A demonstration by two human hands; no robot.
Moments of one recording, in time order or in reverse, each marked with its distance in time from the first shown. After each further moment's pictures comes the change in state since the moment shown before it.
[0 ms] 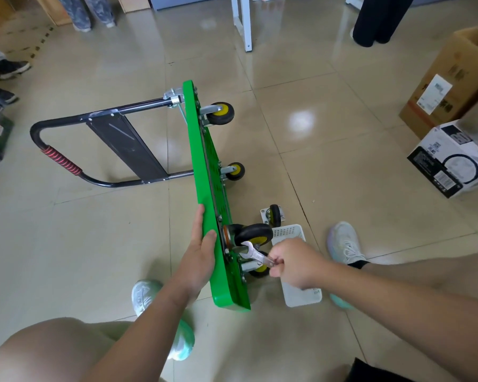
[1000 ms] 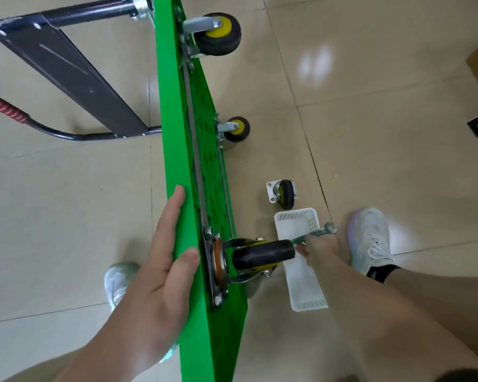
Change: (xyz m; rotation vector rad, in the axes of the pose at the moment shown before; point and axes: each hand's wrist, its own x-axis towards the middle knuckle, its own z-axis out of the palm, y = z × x) left_hand 0.039 -0.001 -0.014 0.141 0.009 0.103; right_hand 0.213 0.185 0.090 1.326 0.526 0.870
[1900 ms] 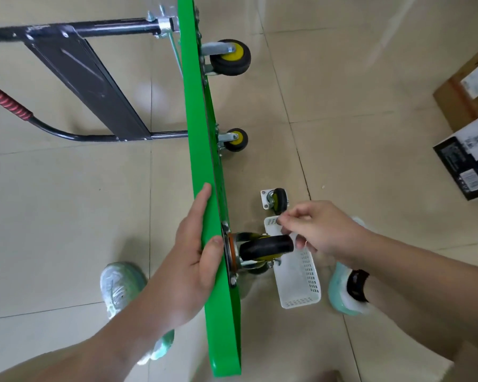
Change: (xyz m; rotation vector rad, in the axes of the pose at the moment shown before) left_hand 0.003 -0.010 -0.008 0.018 -0.129 0.063; right_hand -0.245 -0.109 -0.014 -0.804 -0.429 -0.619
